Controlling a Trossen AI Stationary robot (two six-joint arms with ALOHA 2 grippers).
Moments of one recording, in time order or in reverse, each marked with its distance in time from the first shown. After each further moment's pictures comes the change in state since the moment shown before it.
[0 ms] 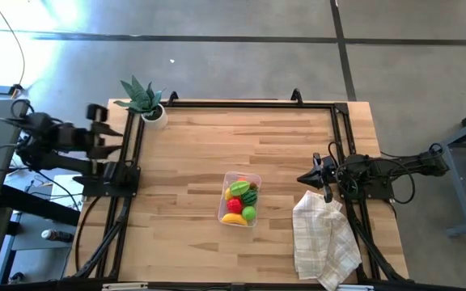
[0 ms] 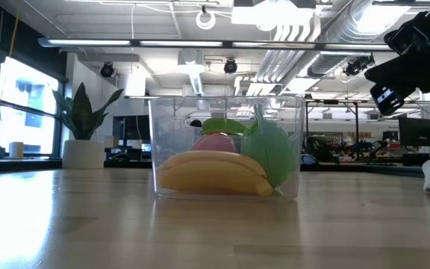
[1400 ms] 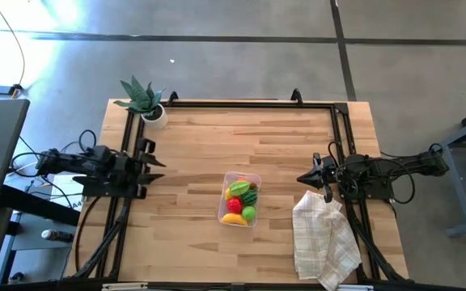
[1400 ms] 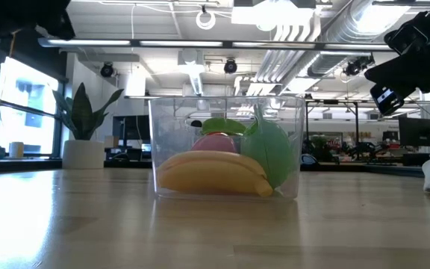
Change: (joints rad) left arm 0.000 -0.199 -0.816 0.768 0.106 -0.133; right arm 0.000 0.000 0.000 0.000 0.000 0.000
